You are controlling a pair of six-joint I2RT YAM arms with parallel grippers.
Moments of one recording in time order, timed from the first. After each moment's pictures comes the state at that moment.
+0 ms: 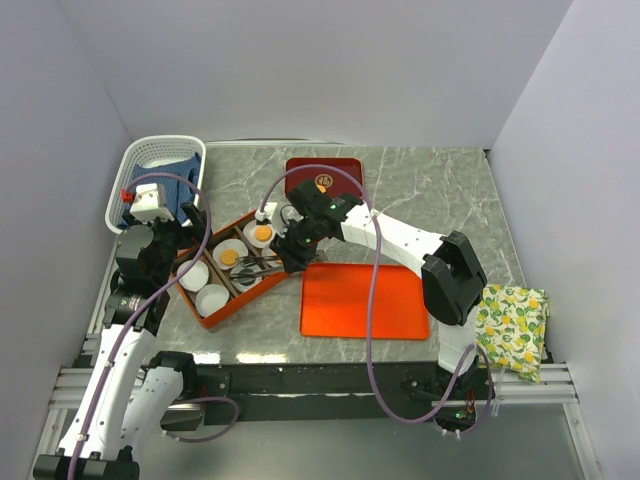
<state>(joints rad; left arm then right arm) -0.10 0.67 0.71 -0.14 -0.08 -0.22 0.81 1.91 1.60 -0.70 -0.45 -0.36</state>
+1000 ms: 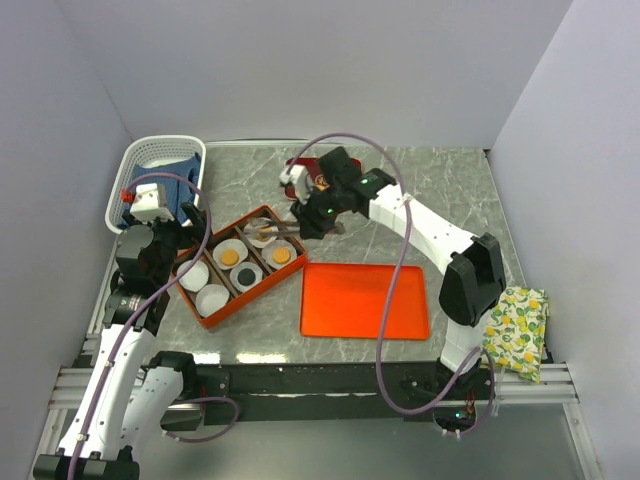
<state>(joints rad) -0.10 0.67 0.71 -0.14 -0.08 -0.22 0.68 1.83 1.69 -0.76 -0.45 -0.37</state>
